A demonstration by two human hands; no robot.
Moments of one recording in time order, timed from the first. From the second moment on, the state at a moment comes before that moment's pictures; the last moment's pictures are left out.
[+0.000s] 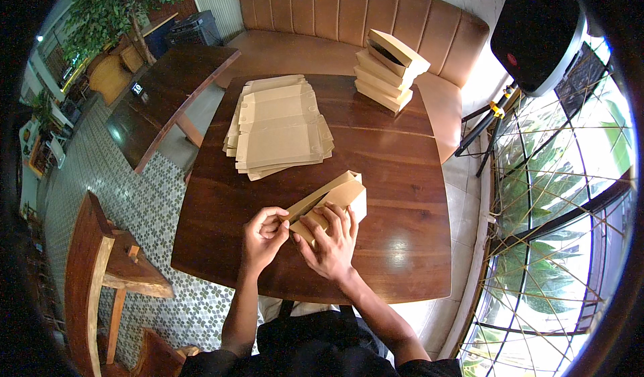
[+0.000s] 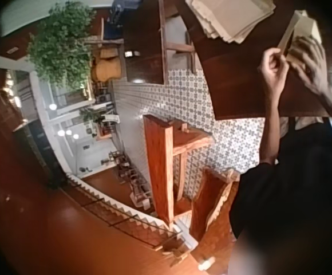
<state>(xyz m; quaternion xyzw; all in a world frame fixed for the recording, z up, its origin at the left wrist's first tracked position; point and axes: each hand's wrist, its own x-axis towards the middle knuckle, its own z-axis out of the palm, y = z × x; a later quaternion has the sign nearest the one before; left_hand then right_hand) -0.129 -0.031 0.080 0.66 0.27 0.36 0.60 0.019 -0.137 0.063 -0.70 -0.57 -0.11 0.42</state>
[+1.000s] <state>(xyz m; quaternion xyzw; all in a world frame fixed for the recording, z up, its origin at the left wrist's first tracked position) -0.122 -0.039 0.068 0.62 0.28 0.41 0.61 0.005 -0.119 0.056 -0.72 -0.54 -0.12 0.42</state>
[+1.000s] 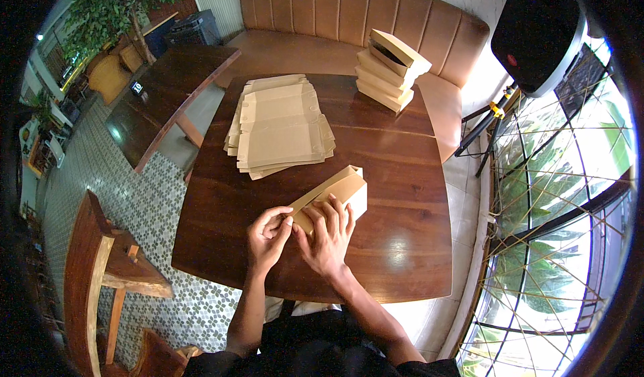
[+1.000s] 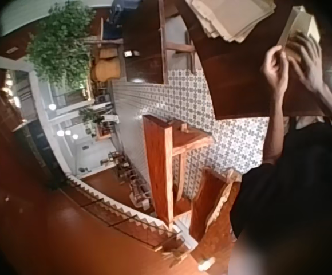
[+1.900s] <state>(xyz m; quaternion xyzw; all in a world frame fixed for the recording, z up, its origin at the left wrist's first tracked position) -0.161 -0.015 0.028 0.59 0.17 0.35 0.70 0.124 -0.163 0.051 -0.47 -0.41 0.33 0.71</state>
